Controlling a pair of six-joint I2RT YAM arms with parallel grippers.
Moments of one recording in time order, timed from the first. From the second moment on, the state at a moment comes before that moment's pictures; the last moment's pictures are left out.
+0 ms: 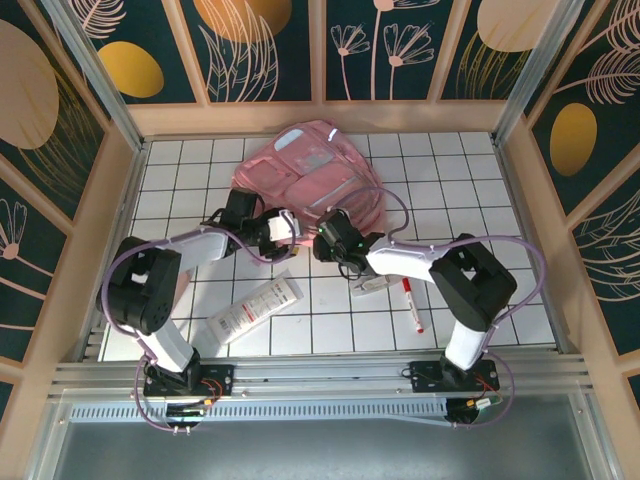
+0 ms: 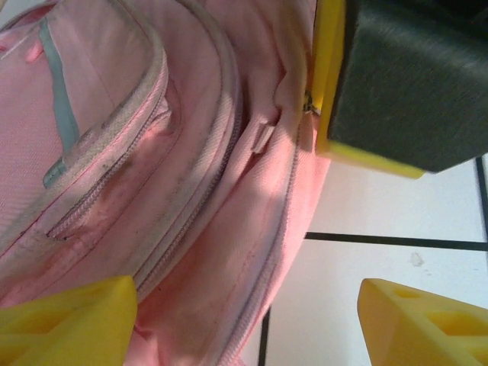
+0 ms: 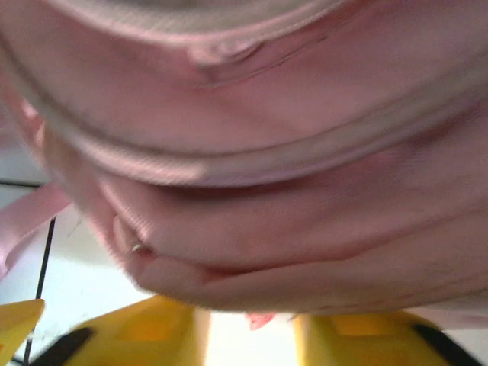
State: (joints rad) left arm -0.38 1.71 0.89 0.00 0.58 0.93; right arm 0.83 1.76 0.99 -0.10 0.17 0.68
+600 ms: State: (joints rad) left arm -0.44 1.80 0.90 0.13 0.39 1.02; right arm 0.86 1.72 1.01 -0.14 0.23 0.69
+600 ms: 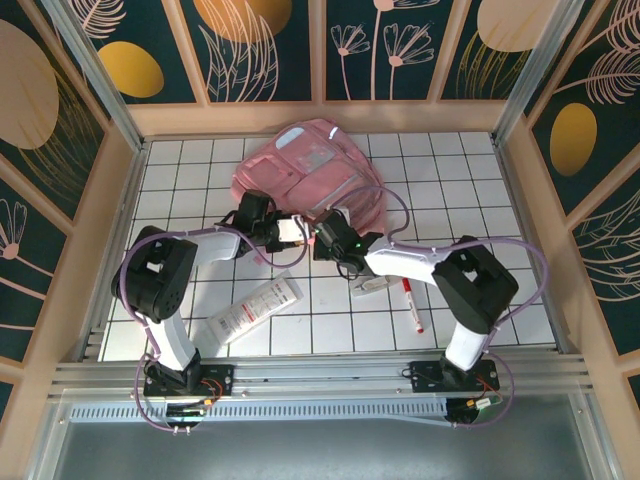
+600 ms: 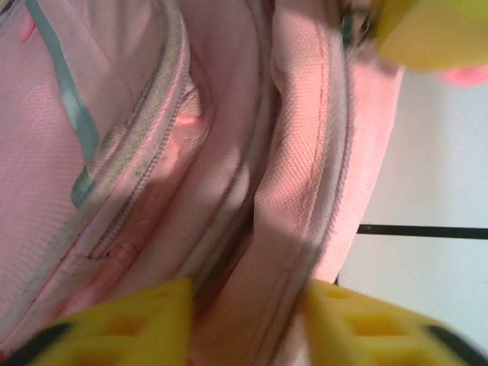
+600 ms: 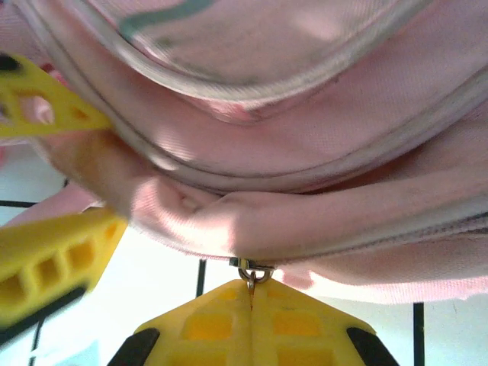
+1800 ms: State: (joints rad) left arm -0.37 1.71 1.03 -0.21 0.63 1.00; right arm 0.77 1.59 0.98 -0.27 0.07 0.52
